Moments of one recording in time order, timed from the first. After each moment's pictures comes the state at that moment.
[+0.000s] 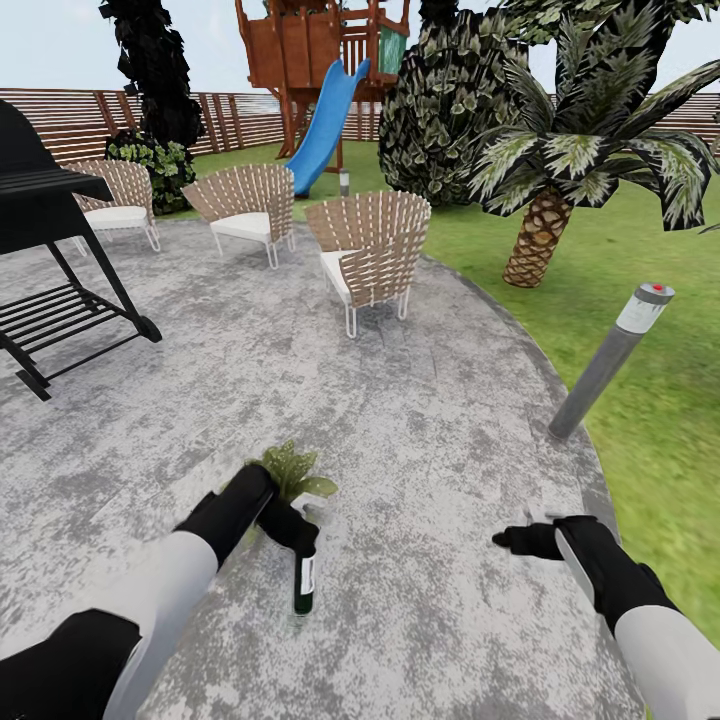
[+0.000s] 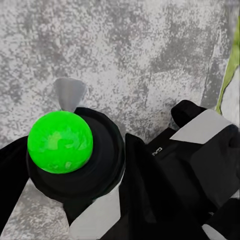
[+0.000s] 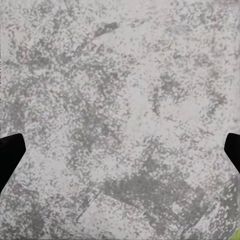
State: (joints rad) left arm -0.91 -0.05 -0.24 -0.53 -0.41 0.93 -0.90; right arm -0.68 -0.23 -0.02 -0.69 -0.01 0.67 0.28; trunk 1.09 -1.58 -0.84
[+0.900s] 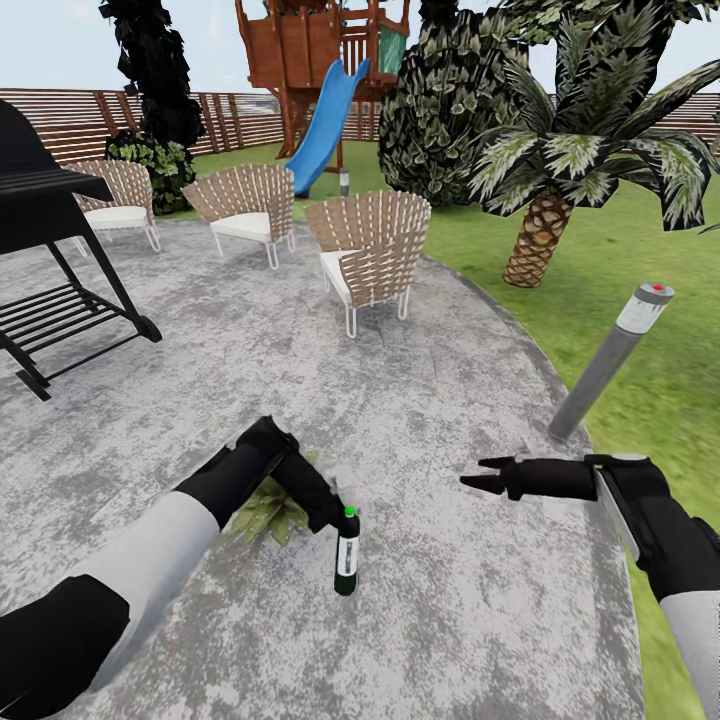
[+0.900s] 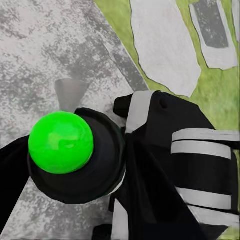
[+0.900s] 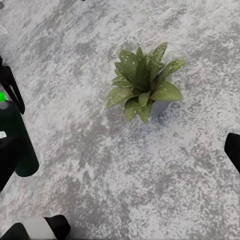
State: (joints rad) left arm -1.02 -0.01 -0.51 -0.75 -0.43 0.63 -1.54; right arm -0.69 -0.34 -0.02 -1.14 -0.01 0.67 1.20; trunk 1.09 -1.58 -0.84
